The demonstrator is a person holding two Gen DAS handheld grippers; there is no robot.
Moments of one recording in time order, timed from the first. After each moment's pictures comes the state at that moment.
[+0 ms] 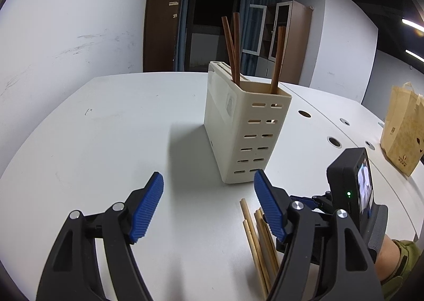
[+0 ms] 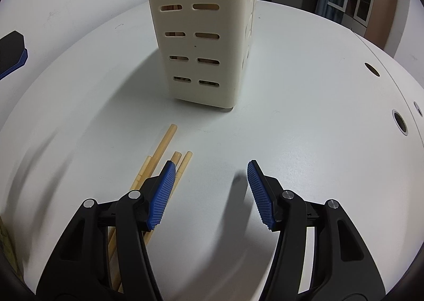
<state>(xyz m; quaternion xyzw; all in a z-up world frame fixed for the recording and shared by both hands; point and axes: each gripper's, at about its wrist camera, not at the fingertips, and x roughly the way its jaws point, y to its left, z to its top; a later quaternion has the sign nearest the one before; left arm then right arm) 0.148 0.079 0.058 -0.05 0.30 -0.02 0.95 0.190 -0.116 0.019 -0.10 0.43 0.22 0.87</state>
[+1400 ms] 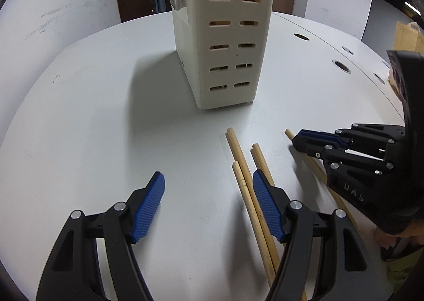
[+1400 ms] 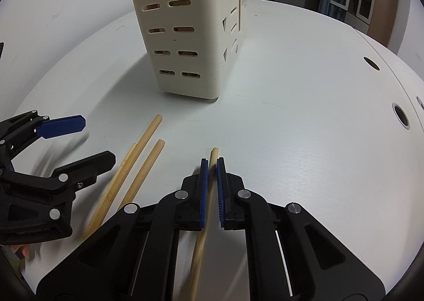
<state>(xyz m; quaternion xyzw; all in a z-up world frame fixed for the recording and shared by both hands) 0.184 0.029 -0.027 0.03 0.45 -0.05 0.89 0.152 -0.146 0.021 -0.08 0.43 0.24 0.87</state>
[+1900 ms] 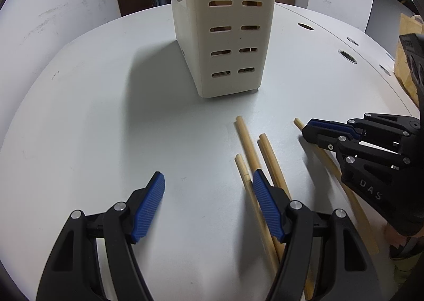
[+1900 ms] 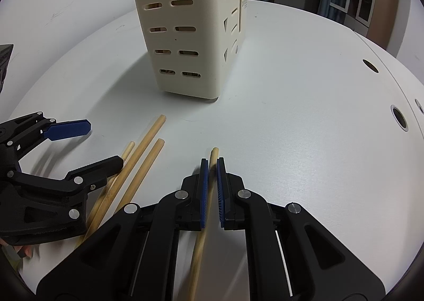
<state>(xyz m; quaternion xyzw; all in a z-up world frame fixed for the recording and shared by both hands) 0.191 0.027 -0.039 0.04 0.47 -0.04 0.88 0.157 -0.146 0.024 -0.09 0.42 0.23 0.87</state>
